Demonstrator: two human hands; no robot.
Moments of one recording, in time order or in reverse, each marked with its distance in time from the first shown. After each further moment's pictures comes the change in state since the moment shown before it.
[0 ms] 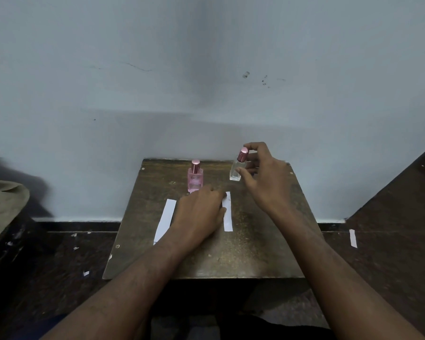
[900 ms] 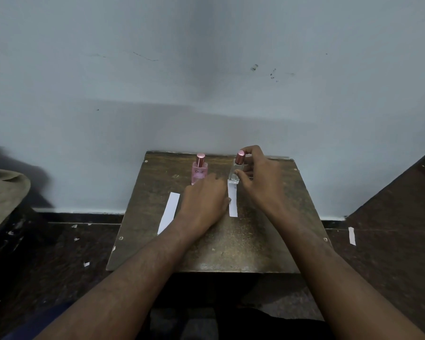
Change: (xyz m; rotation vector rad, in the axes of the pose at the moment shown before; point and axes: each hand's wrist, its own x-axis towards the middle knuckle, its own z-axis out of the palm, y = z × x) left_hand 0.007 0.003 -0.005 -0.036 0.008 -0.045; right_hand -0.003 0.013 0.025 -0.060 -0.090 -0.020
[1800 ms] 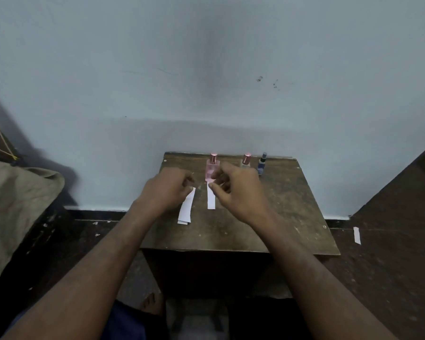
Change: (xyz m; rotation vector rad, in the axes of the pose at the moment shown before) left_hand -0.045 -0.097 -0.062 -0.067 -0.088 -0.136; right_hand -0.056 -0.104 -0.007 0.031 -0.163 -0.100
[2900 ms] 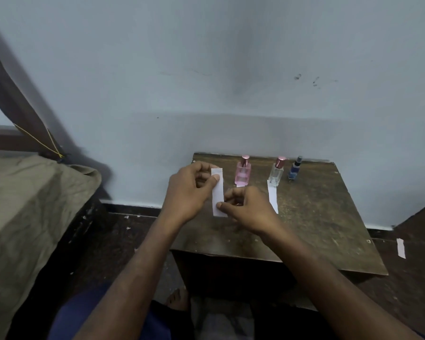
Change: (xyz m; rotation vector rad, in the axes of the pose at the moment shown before) left_hand -0.041 0.005 -0.022 -0.728 0.288 -0.110; right_hand 0.001 -0.012 0.045 0.345 -0.294 0.411
